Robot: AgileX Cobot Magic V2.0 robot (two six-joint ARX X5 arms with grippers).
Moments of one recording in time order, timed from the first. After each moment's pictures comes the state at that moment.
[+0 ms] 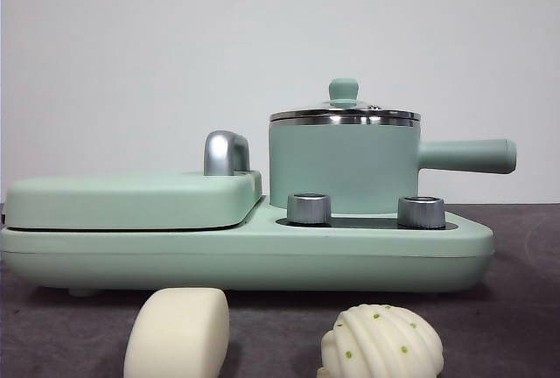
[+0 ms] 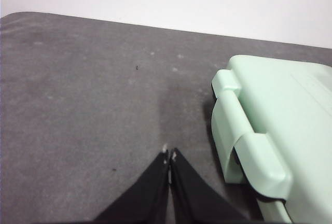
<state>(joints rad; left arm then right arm) -0.03 0.00 0.03 -0.17 0.02 -0.12 -0.11 0.01 0.02 -0.03 0.01 0.10</state>
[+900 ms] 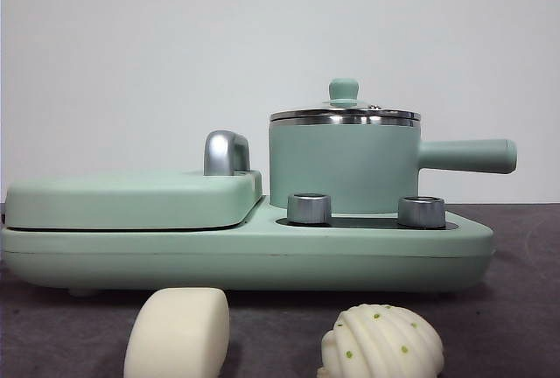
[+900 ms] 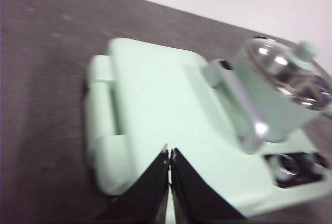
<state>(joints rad) -0.14 0.39 0.40 -0.32 0.33 -0.31 -0.10 0.19 0.52 -0.42 -0.53 0.42</state>
